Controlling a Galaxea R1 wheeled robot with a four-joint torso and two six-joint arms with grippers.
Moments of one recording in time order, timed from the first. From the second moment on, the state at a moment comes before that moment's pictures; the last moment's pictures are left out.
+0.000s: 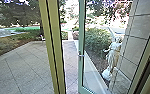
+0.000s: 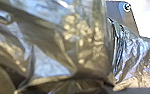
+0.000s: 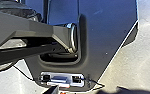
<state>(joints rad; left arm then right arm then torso) 1.51 2.98 -2.65 -0.95 0.01 1.00 -1.56 3.06 -2.74 -0.03 -0.11 0.02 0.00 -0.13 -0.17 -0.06</state>
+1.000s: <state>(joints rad) 1.51 2.98 -2.65 -0.95 0.01 1.00 -1.57 3.06 -2.74 -0.03 -0.11 0.02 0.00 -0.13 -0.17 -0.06</state>
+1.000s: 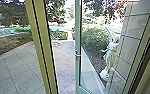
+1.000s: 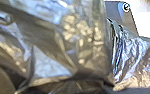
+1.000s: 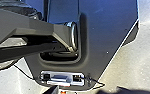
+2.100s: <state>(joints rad) 1.51 2.98 -2.65 -0.95 0.01 1.00 -1.58 3.07 -2.74 -0.04 -0.10 0.02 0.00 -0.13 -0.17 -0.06</state>
